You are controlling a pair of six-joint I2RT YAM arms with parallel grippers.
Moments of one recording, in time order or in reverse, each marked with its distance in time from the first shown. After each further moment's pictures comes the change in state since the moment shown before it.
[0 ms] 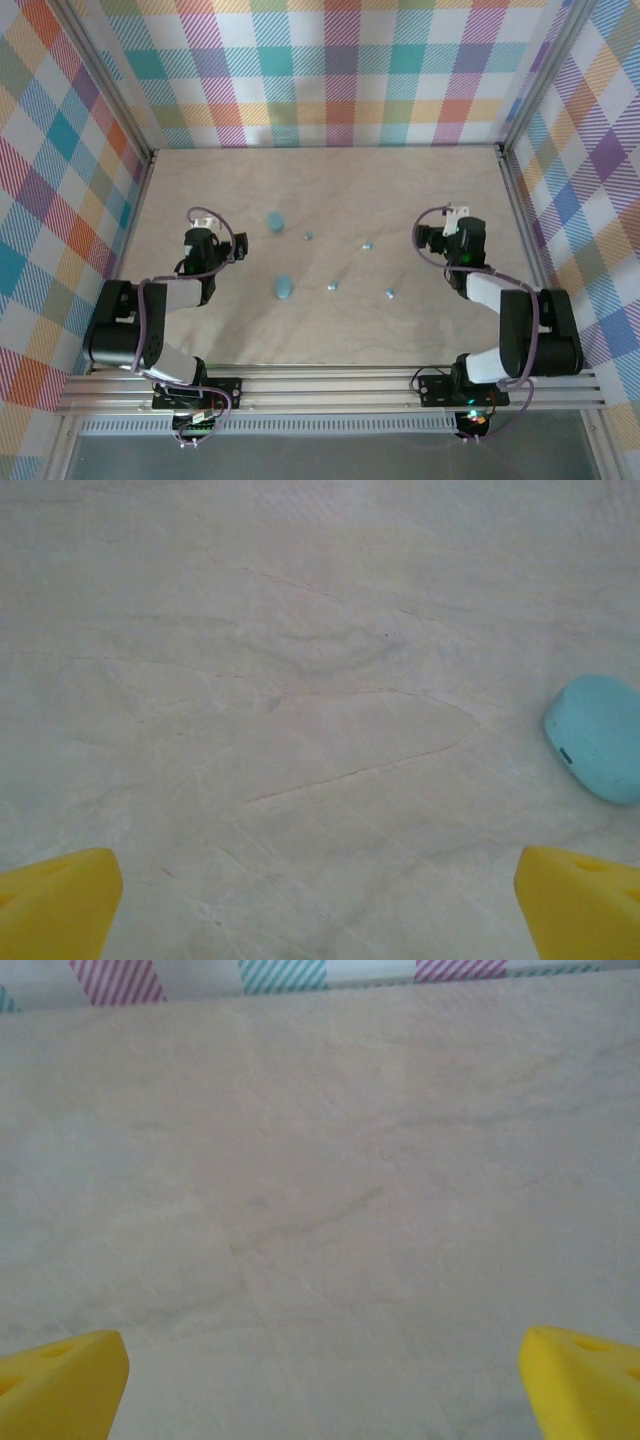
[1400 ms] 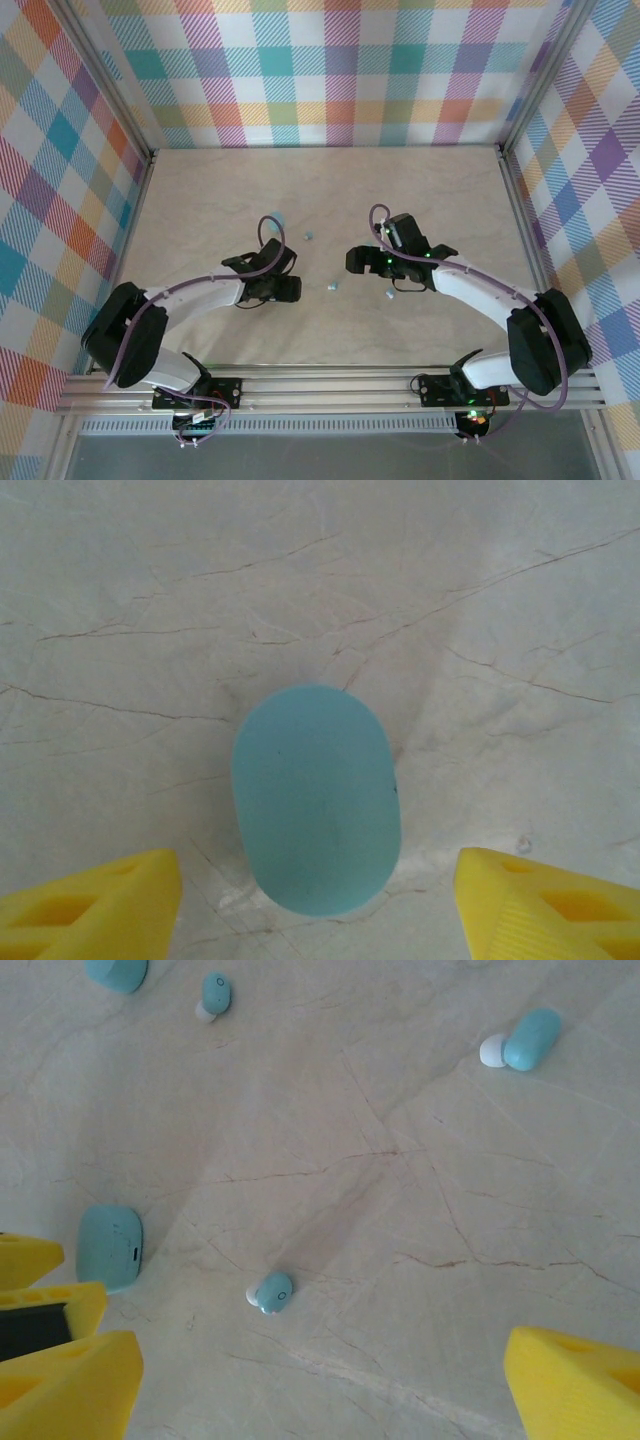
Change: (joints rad) left arm -0.615 -0.005 0.298 -0.983 -0.029 -0.446; right arm 0.525 -0.024 0.251 -0.697 -0.159 0.501
